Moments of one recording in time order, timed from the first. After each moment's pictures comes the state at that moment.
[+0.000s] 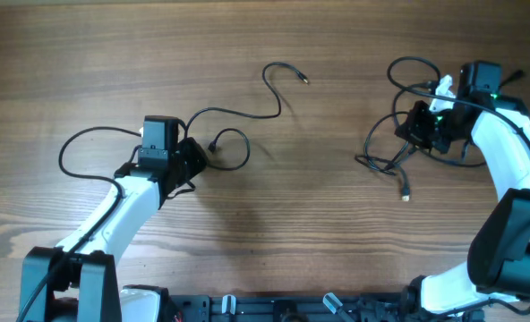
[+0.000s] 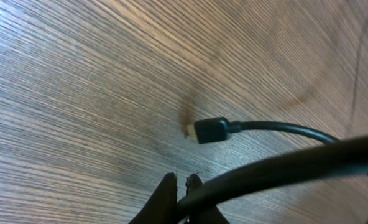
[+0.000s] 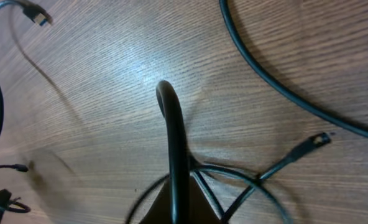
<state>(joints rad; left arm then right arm) -0.13 1.47 0.68 -0.25 0.17 -0.74 -0.21 1.71 1.19 -0.82 -0.43 0.23</state>
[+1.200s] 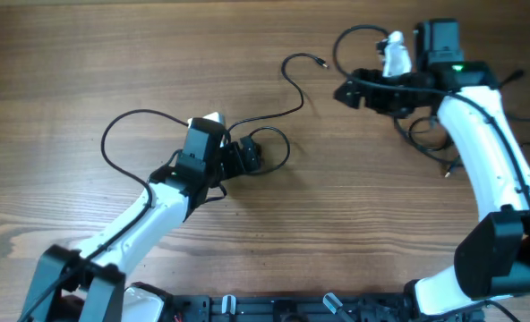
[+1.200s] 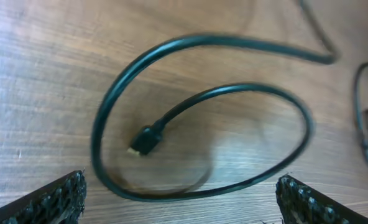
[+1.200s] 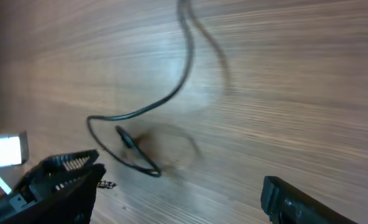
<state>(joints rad) -0.39 1.44 0.68 -0.11 0.16 -0.69 0.09 1.71 1.44 -0.87 -0.53 0.20</state>
